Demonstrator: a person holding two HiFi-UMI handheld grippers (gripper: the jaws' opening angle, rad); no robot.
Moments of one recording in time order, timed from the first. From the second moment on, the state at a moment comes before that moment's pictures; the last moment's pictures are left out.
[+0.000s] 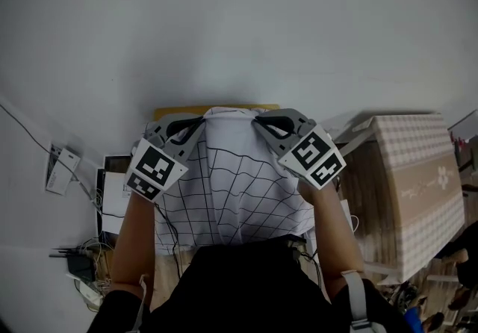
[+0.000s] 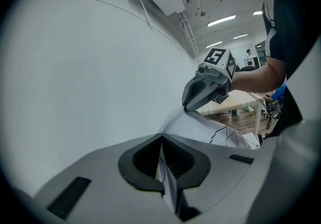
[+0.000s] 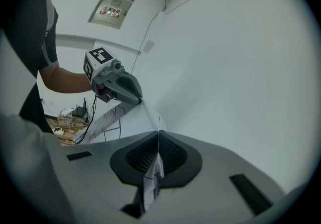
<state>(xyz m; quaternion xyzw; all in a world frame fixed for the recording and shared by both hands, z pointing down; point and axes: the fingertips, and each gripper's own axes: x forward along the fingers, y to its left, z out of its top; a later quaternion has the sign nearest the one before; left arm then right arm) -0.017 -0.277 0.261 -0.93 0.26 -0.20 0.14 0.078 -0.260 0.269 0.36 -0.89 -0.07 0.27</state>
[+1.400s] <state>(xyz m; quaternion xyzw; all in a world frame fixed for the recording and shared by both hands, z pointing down) -0.031 -0.308 0.051 -0.92 0.29 -0.11 0.23 0.069 -0.304 0.066 0.37 -0.90 -0.19 0.17</state>
